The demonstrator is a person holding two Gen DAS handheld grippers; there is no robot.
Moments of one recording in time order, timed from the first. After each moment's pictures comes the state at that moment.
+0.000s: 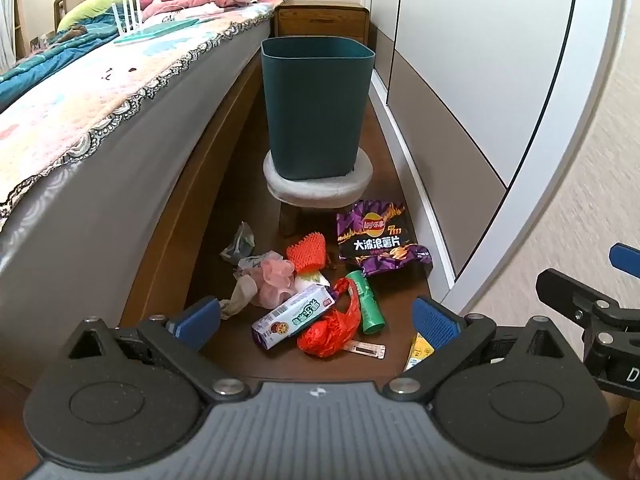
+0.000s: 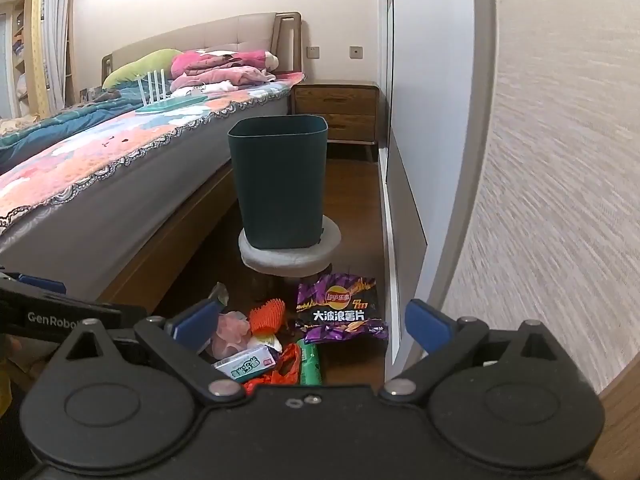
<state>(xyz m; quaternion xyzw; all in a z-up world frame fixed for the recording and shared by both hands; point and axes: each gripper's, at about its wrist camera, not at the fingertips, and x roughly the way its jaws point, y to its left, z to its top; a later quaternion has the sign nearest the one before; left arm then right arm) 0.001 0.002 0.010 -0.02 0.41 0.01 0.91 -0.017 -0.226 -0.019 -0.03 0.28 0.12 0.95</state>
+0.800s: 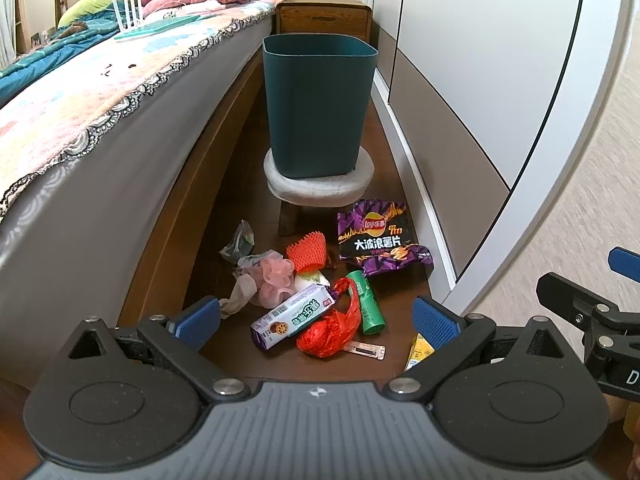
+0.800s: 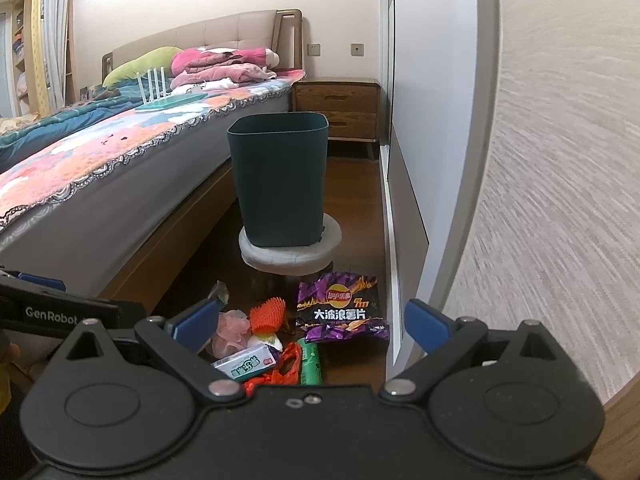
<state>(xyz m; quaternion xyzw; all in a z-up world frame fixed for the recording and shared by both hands) 0.006 0.001 0.008 -0.02 0.41 0.02 0.91 -0.011 -0.228 -0.021 -0.03 0.29 0.12 0.95</state>
